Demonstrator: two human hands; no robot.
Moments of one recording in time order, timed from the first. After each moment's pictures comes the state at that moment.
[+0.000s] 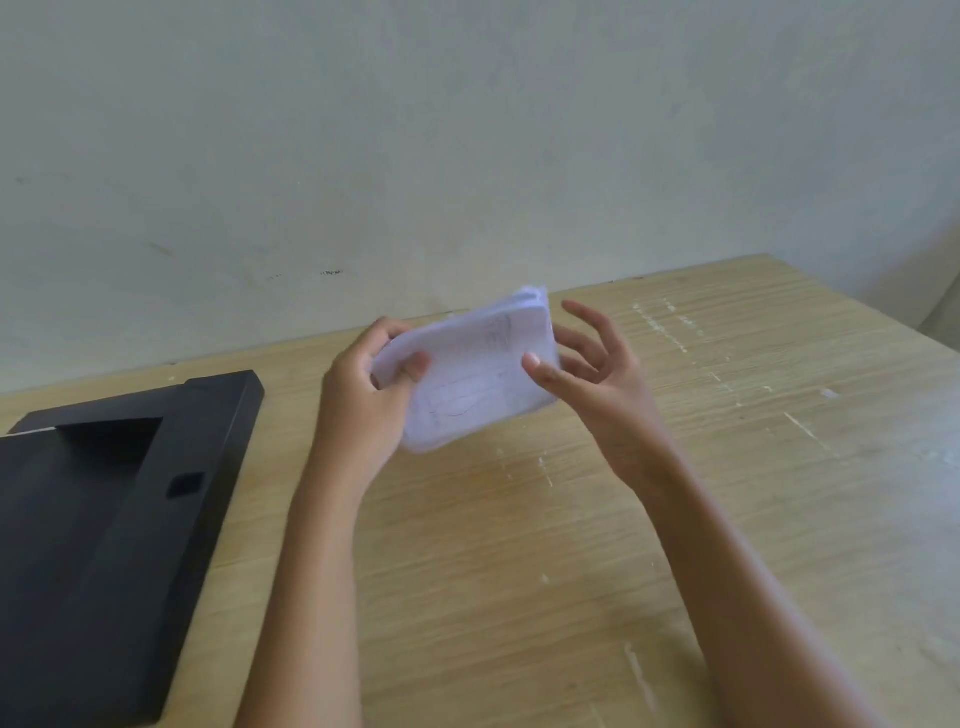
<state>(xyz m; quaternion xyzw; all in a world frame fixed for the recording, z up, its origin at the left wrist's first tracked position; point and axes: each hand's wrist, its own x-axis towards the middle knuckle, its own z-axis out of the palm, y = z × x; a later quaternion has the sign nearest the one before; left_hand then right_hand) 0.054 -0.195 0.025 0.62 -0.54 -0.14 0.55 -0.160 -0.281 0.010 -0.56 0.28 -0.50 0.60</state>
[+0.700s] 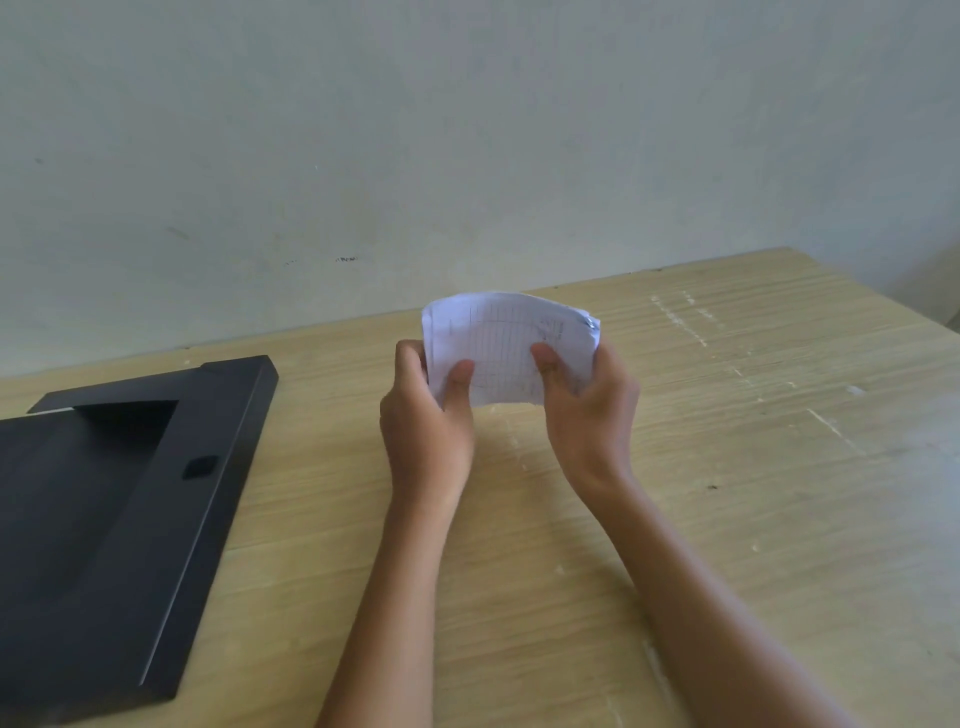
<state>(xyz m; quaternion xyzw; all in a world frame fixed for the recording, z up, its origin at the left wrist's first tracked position) 0.005 -0.208 -0.013 0.71 -0.42 0.03 0.57 -0.114 -0.262 -0.012 -0.58 0.40 -0.62 0.34</state>
